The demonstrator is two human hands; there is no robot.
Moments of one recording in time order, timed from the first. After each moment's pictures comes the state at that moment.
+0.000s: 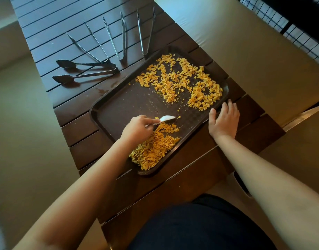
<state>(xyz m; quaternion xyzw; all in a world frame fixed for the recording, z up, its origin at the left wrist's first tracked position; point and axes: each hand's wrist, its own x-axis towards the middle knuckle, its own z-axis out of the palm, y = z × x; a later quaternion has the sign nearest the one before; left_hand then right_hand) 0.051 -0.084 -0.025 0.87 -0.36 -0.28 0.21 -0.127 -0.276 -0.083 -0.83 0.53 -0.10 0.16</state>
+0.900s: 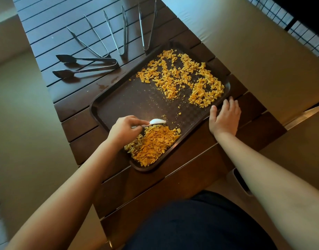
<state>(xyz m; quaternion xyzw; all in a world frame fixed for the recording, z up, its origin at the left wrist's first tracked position) 0.064 -0.049 -0.018 0.86 -0.34 -0.28 0.24 -0.127 -0.277 -0.084 -0.83 0.53 -0.10 0.15</state>
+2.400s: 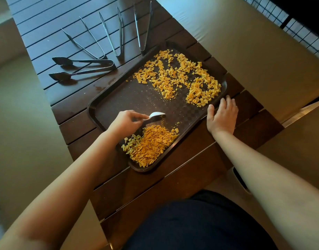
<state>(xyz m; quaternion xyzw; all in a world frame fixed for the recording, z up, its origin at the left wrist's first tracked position) 0.079 -0.070 -0.018 0.85 -0.36 -0.32 0.20 -0.127 -0.278 -0.085 -0.83 0.53 -0.10 0.16</state>
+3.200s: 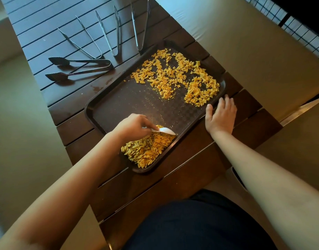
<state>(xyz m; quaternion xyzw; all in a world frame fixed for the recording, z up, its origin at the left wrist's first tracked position) 0.061 -0.084 -0.008 0.81 -0.46 -0.35 0.12 -0.127 -0.278 -0.083 -0.83 0.53 -0.09 0.16</state>
